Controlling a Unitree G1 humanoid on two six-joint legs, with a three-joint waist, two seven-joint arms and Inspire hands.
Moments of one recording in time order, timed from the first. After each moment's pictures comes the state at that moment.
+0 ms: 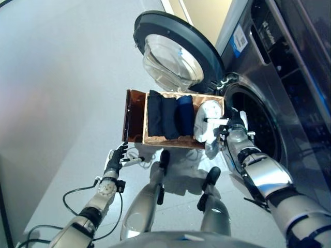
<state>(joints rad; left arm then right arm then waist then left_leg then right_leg) -0.21 0.30 -0.43 0.92 -0.25 -0.30 0.26 -0.90 -0.36 0.37 1.49 0.28 -0.11 -0.33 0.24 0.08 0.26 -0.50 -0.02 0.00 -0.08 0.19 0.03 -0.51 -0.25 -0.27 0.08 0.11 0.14</state>
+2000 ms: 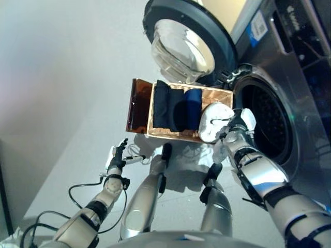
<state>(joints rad) -0.28 0.27 -0.56 1.07 -0.22 -0.30 0.44 -0.84 -0.32 0.40 1.46 0.13 -0.07 -0.52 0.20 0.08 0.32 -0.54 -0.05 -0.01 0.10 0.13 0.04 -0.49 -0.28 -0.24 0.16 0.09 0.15</state>
